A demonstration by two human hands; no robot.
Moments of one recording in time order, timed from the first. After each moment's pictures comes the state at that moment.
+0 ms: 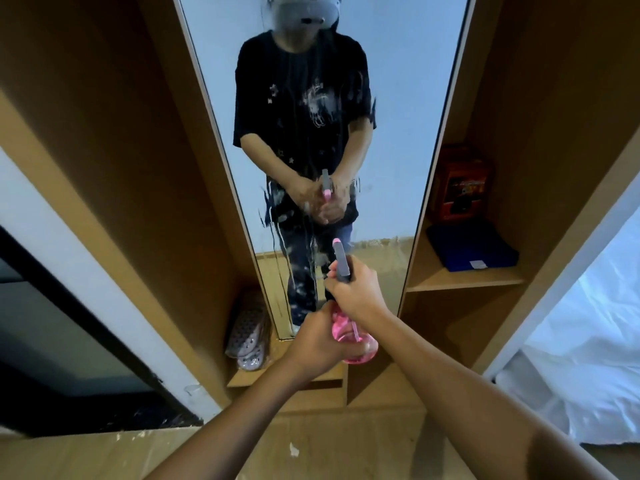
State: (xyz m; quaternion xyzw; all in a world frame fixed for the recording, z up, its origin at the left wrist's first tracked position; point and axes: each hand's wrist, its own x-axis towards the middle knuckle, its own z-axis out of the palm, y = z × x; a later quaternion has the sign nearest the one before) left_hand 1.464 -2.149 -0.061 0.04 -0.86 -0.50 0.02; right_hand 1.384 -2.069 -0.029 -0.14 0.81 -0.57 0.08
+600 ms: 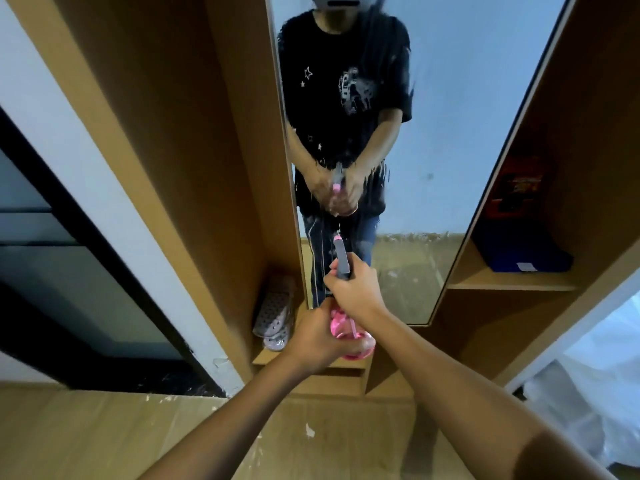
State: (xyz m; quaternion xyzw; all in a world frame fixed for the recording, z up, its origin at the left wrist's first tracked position) left_hand 1.501 -2.211 -0.075 0.09 -0.87 -0.49 0.04; right_hand 1.413 -2.139 -0.043 -0.16 0.80 -0.56 0.11
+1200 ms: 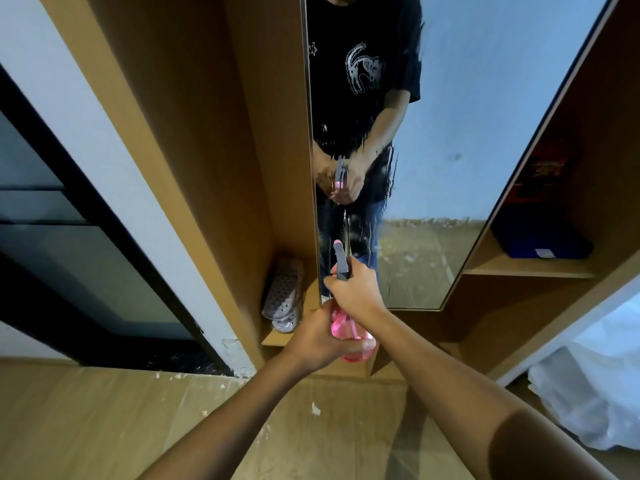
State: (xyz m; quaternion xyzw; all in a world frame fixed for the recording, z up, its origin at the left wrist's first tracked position) left_hand 1.527 -2.233 -0.095 0.11 -0.85 -0.51 0.01; right_hand 1.435 -2.165 -0.068 -0.14 0.82 -0.53 0.16
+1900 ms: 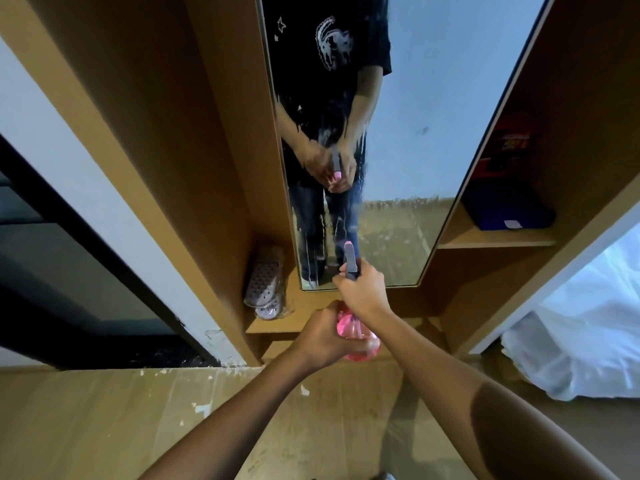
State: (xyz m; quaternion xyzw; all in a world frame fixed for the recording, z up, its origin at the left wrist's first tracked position) left_hand 1.522 -2.195 -0.122 0.08 -0.85 -0.52 -0.06; right_hand 1.441 -2.117 -0.090 -0.06 0.83 -0.54 0.15
